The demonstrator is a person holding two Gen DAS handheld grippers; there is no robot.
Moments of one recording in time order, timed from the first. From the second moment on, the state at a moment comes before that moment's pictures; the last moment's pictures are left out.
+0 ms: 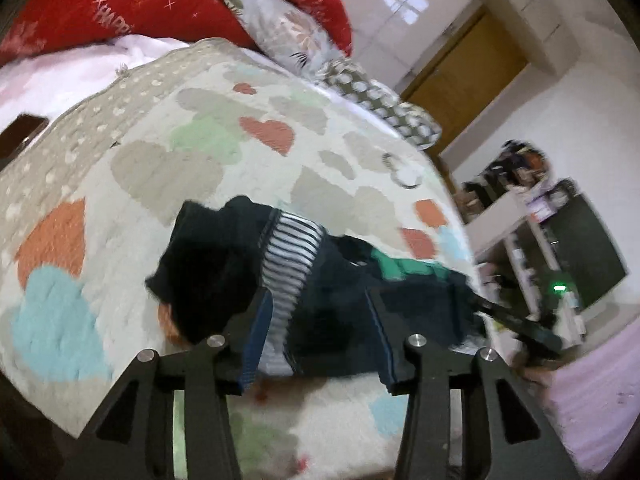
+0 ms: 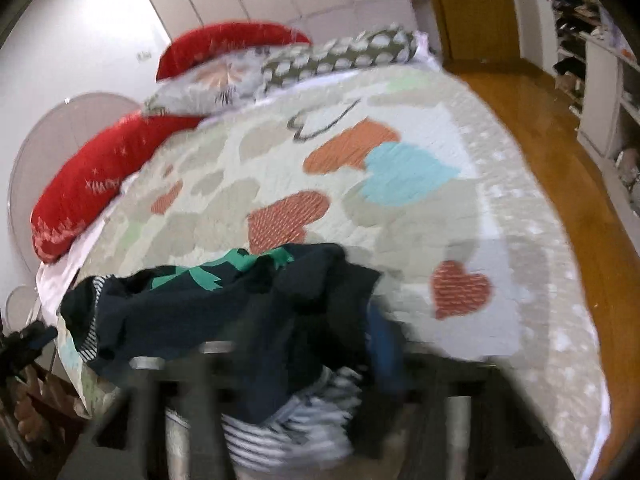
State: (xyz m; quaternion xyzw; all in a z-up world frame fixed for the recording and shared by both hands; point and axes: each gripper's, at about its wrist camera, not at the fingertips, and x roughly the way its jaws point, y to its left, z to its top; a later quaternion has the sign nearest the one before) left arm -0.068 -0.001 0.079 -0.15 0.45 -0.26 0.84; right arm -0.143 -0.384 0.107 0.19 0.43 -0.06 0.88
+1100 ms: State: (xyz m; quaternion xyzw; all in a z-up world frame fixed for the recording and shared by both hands) left arm -0.026 -0.019 0.048 -0.09 0.47 -0.18 0.86; right arm -0.191 -0.404 0.095 0.33 0.38 -0.06 0.86
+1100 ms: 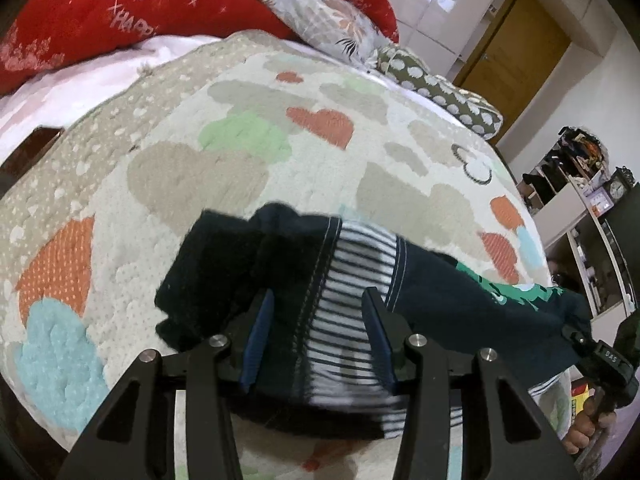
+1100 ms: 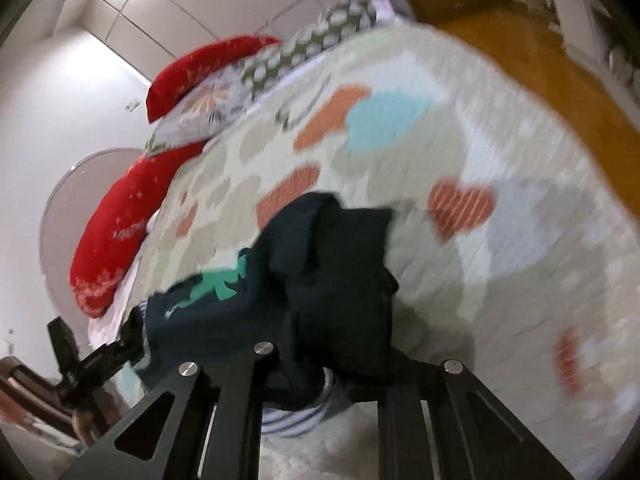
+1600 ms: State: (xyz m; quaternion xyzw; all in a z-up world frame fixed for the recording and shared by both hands) left arm -0.043 -0.037 0.073 -0.06 0.48 -0.20 0.85; right arm -0.241 -0.395 0.142 0.20 0.36 -0.19 0.89
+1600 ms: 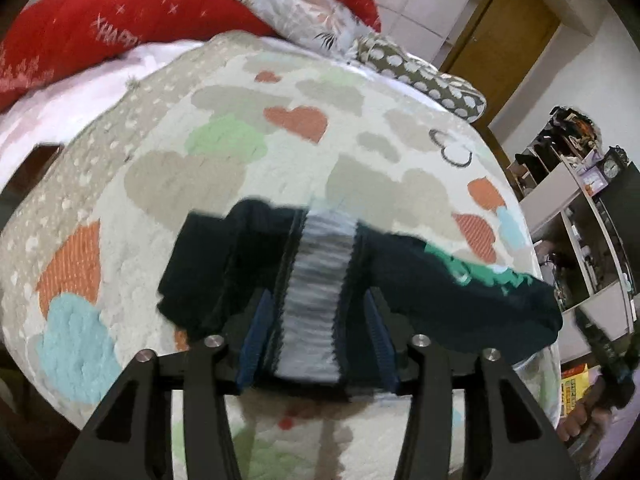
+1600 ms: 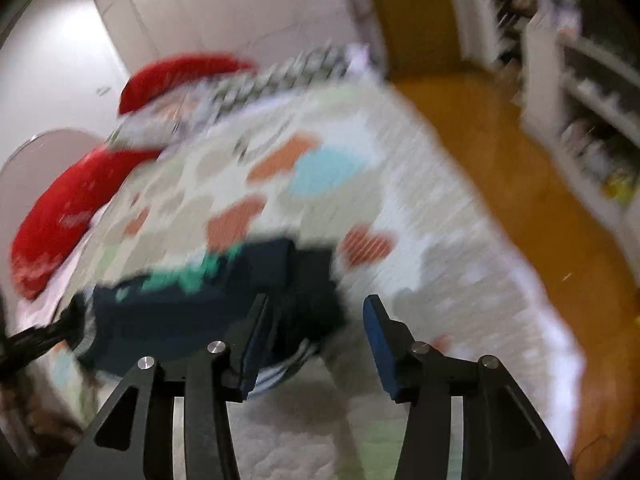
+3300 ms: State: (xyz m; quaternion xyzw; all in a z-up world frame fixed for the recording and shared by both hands) left arm -0.073 -0.211 0.108 0.01 0.49 -0.43 0.76; right arm -0.237 -0.399 0.139 0.27 0.34 -0.12 0.89
